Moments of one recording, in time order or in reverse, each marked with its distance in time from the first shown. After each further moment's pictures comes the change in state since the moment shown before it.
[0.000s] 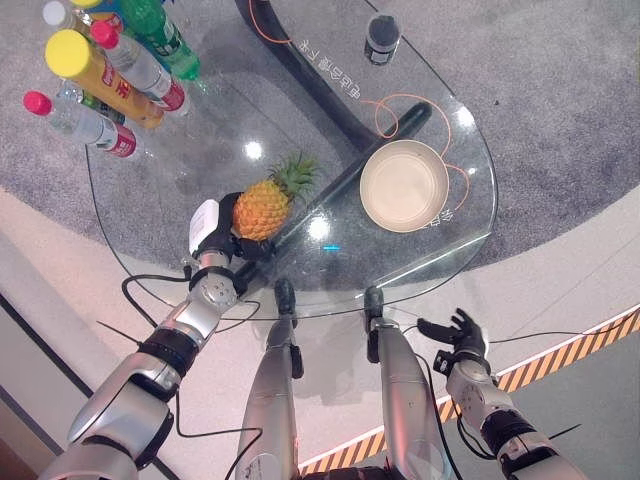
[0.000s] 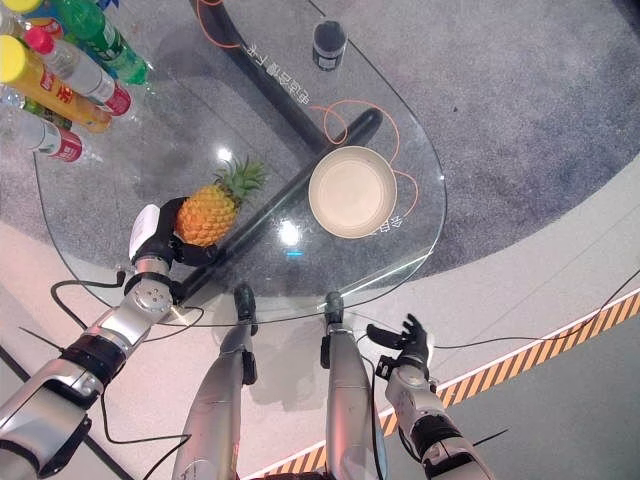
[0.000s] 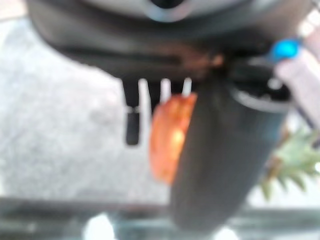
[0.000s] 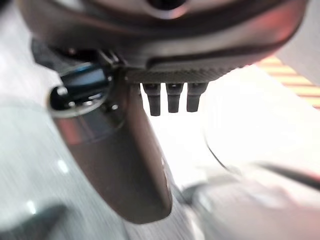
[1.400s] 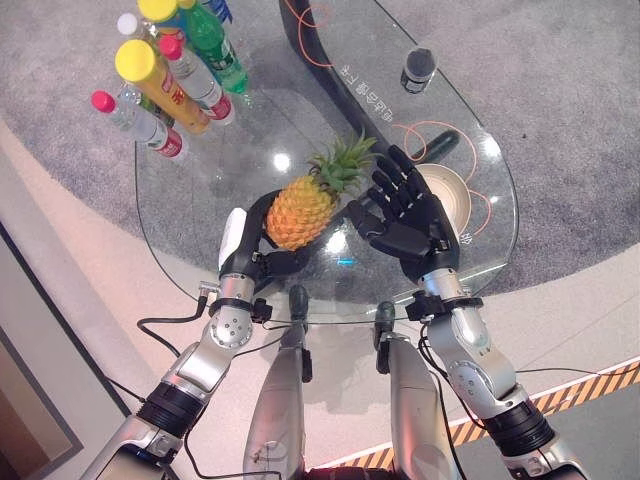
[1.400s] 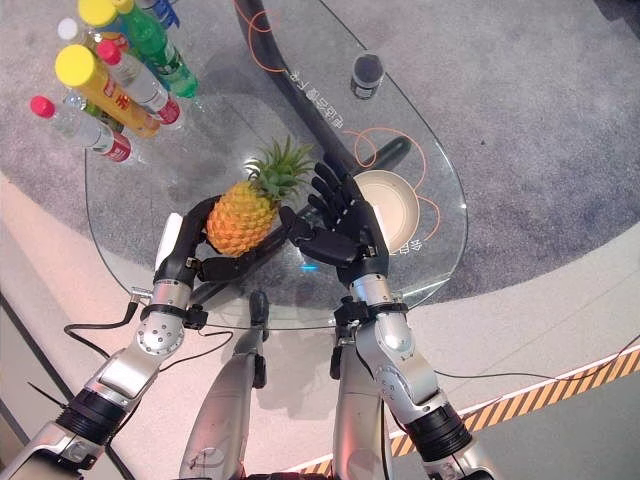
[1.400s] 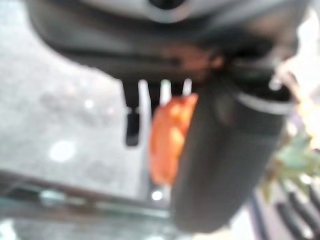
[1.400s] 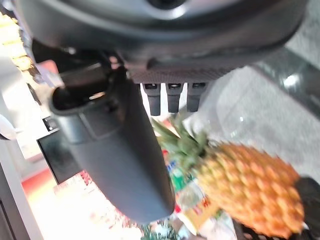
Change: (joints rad) left arm 0.275 -0.067 0.131 -0.473 0.099 -0.129 -0.067; right arm -0.011 -0.035 0.122 -0.831 0.025 -0.092 0.450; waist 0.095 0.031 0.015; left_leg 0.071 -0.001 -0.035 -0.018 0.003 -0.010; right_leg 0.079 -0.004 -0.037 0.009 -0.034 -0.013
